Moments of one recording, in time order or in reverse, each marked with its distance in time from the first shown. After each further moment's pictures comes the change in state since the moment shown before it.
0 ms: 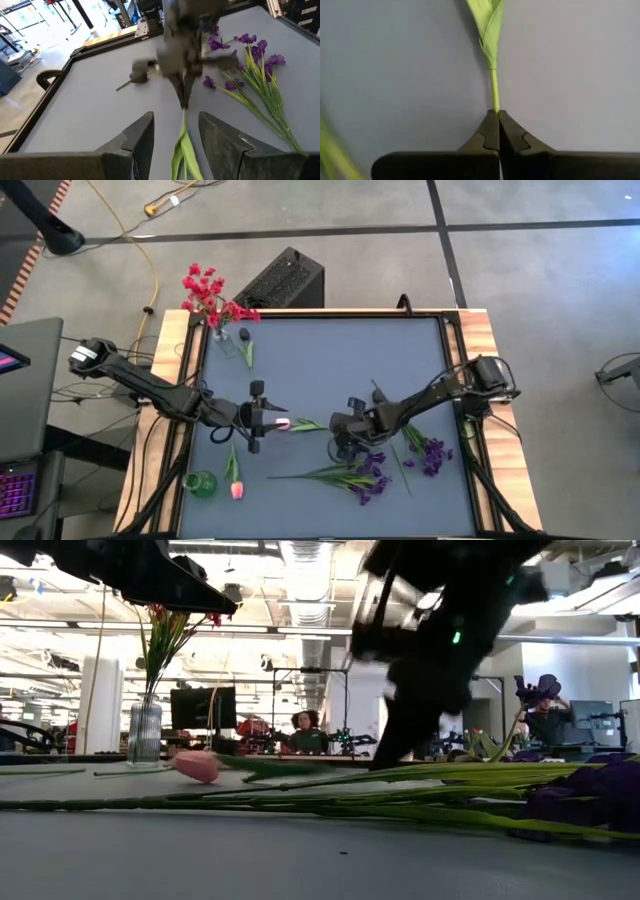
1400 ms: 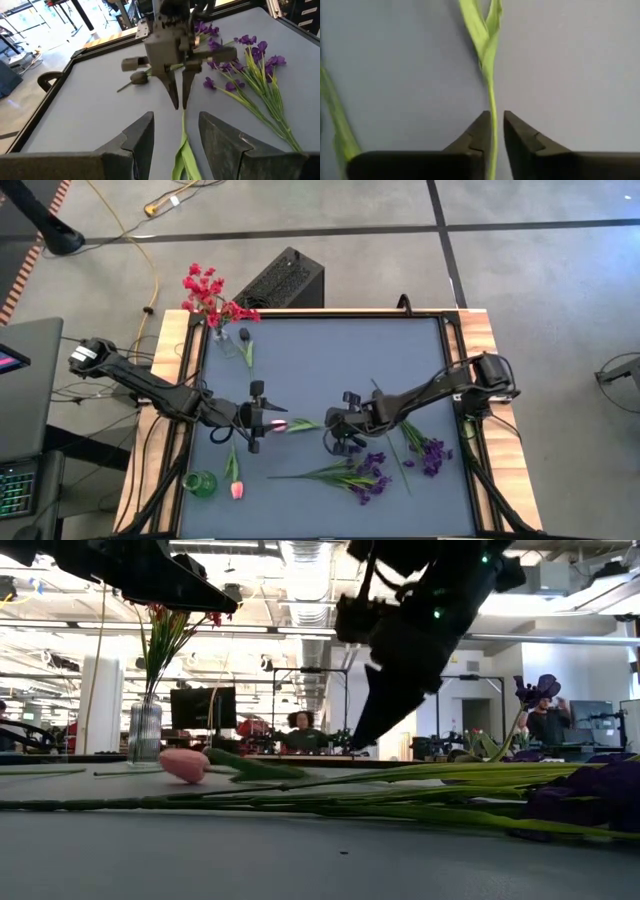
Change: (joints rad) left arm 0.000 0.000 0.000 0.009 0.000 0.007; right arm -0.042 -0.006 0.067 -0.045 -0.057 -0.068
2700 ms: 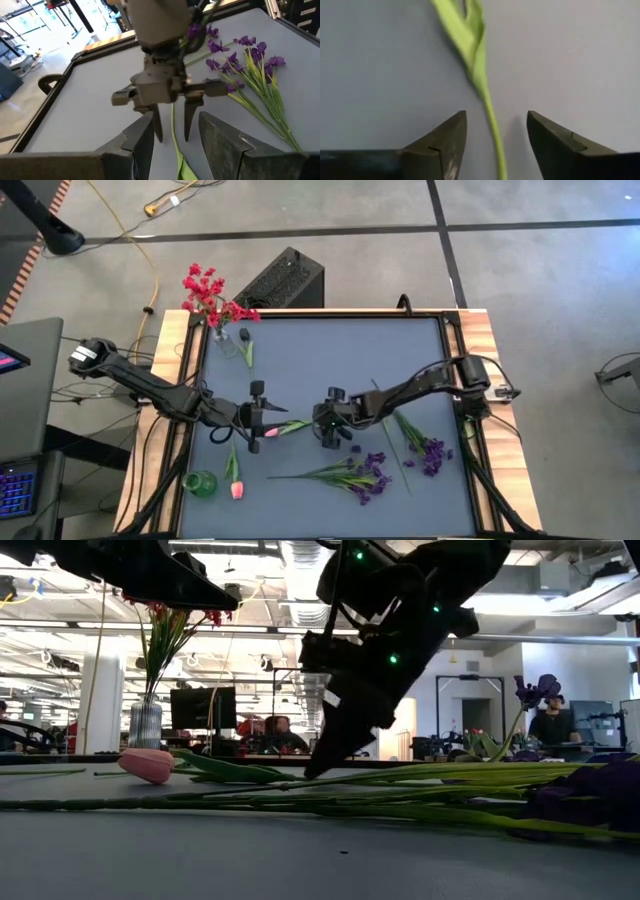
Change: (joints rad) left arm 0.000 0.000 0.000 0.006 0.001 0.012; right arm -0.083 0.134 0.031 0.202 -0.054 -0.181
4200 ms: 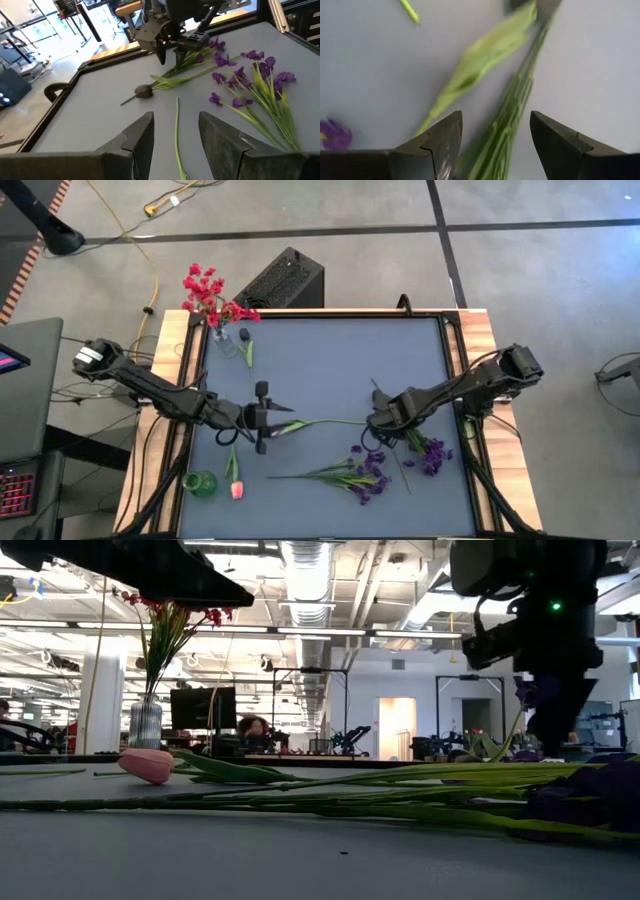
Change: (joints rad) left arm -0.001 0.086 0.000 0.155 -0.029 0.017; right arm 0.135 -0.395 -0.182 -0.948 -0.039 0.748
